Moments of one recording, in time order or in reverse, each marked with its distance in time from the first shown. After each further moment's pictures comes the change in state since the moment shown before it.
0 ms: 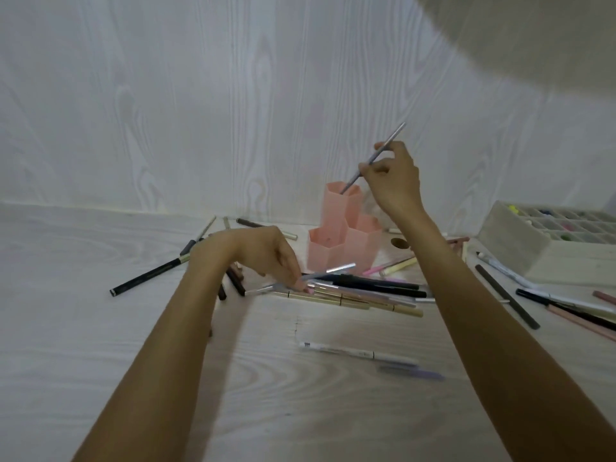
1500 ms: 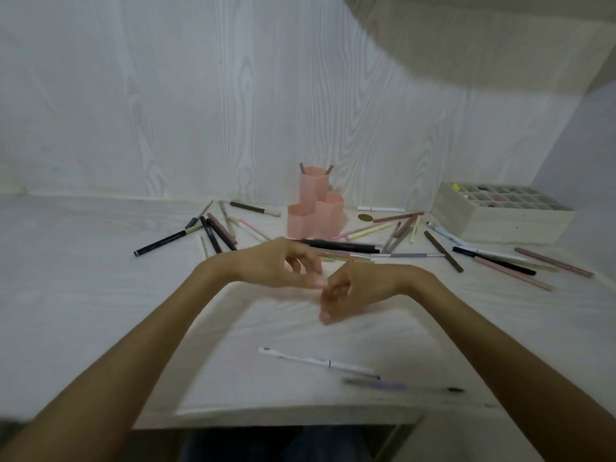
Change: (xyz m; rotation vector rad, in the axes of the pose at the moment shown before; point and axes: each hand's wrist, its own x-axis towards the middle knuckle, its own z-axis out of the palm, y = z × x) left_hand -0.072 0.066 0.078 -0.091 0.096 0.296; right_hand -0.157 0.002 -0.080 -0.424 -1.276 -0.045
